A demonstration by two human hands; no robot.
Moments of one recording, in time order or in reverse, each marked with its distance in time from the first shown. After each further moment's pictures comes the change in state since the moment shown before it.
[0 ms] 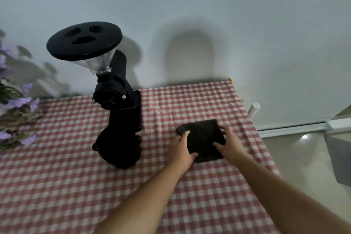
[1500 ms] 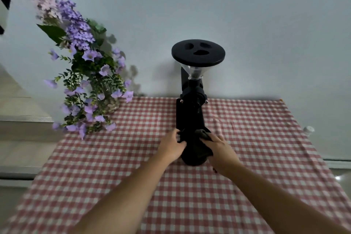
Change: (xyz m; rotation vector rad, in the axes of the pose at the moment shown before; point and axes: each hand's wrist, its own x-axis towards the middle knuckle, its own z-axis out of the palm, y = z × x) left_hand -0.072 -0.168 -0.189 -0.293 0.123 -0.110; right_hand -0.106 -0.179 0.142 -0.468 -0.118 -0.647
